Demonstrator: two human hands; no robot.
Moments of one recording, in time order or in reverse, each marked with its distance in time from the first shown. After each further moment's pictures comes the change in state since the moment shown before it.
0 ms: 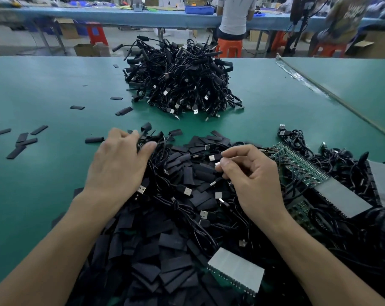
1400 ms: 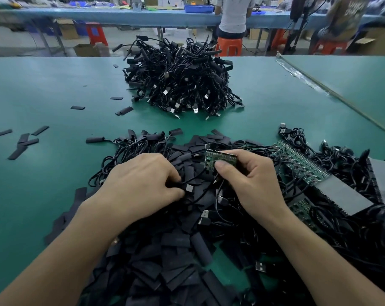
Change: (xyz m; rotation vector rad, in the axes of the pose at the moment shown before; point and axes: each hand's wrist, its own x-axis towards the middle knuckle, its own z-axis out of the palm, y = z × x) left_hand -0.023 0.027 -0.018 0.180 -0.406 0.340; right_hand 0.000 0.003 -0.003 -0.031 -0.102 -0.008
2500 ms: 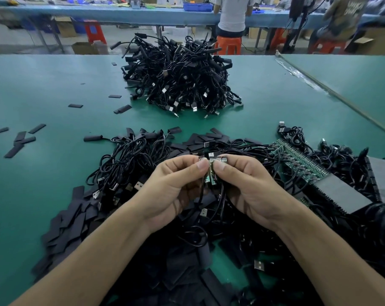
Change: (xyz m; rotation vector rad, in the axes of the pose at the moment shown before) left_hand 0.005 0.033 0.037 -1.902 -0.151 -0.052; right_hand 0.000 -0.012 -0.005 0.669 -0.415 0.338
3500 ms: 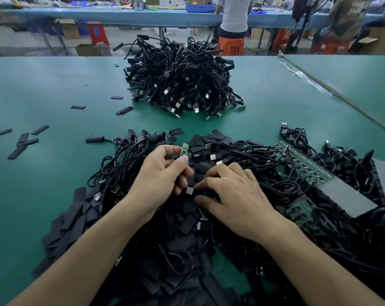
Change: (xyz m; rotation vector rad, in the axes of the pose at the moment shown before) left_hand 0.019 -0.002 -0.029 0.552 0.290 0.146; right_hand 0.004 0.021 0.001 -1.650 0.080 -0.064
